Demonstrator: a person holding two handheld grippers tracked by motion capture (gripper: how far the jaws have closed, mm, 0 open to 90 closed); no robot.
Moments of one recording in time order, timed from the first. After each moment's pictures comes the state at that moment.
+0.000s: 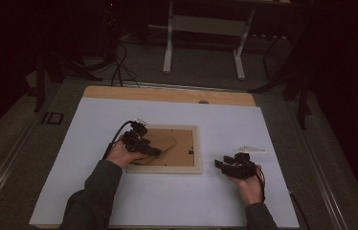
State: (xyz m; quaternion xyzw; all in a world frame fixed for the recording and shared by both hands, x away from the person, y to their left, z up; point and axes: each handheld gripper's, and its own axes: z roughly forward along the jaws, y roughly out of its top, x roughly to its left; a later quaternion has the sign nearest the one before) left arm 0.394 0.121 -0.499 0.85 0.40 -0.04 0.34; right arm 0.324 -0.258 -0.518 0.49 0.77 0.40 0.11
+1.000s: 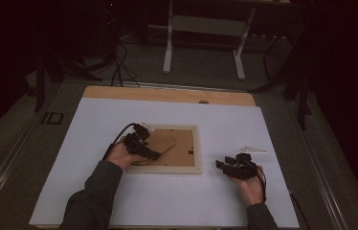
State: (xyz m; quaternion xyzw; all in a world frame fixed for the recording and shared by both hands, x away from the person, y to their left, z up) left arm 0.389 0.114 -0.502 0.88 0.37 -0.02 0.30; right arm 0.323 -0.263 -0.520 0.49 0.76 0.40 0.11
